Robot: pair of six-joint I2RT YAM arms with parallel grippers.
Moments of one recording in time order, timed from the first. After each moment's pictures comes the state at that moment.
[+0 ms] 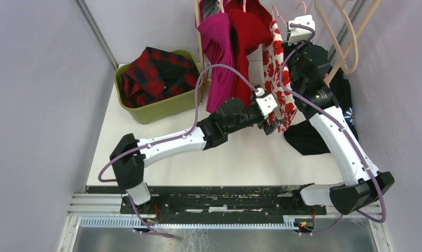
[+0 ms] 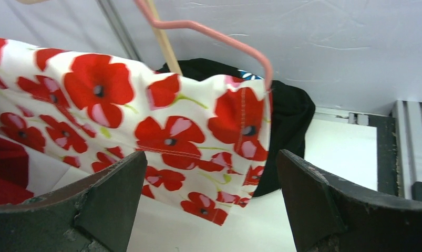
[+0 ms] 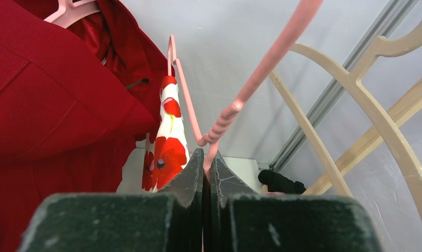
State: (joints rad) left arm -1.08 1.69 1.38 0.37 0.07 0.23; right arm 0.37 1.32 1.51 -0.05 0.42 -0.29
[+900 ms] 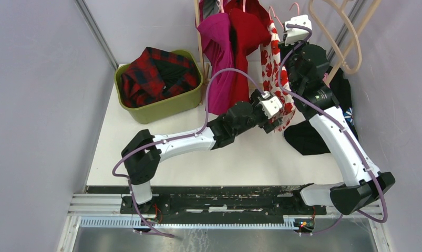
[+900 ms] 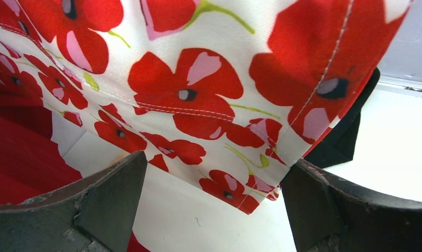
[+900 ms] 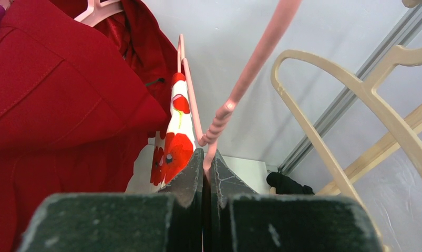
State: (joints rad) left arm -1.09 1.81 1.39 0.38 -0.10 0.28; right arm 0.40 1.32 1.54 -0.09 0.39 -0.29
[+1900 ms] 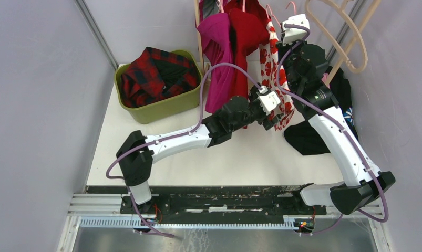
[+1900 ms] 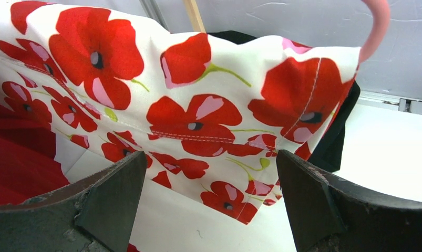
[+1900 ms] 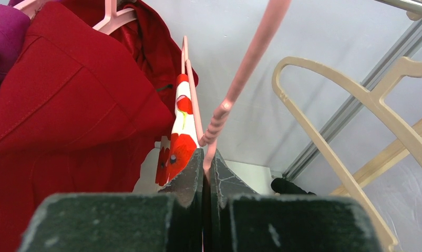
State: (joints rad) left arm -1.07 1.75 1.41 0.34 -0.03 0.27; right arm 0.42 1.32 1.56 -0.09 0.39 -0.30
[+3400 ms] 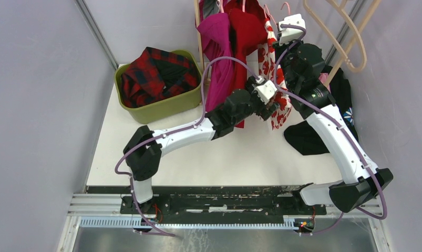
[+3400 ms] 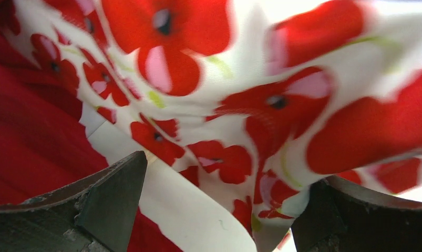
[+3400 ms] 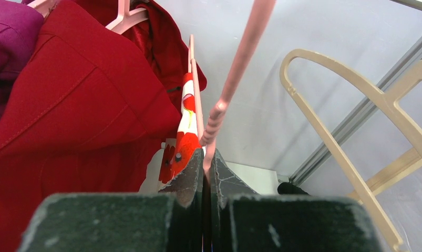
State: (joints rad) left arm -1.02 1.83 1.48 0.31 -0.13 0.22; right arm 0.43 1.34 1.56 -0.08 0.37 -0.30
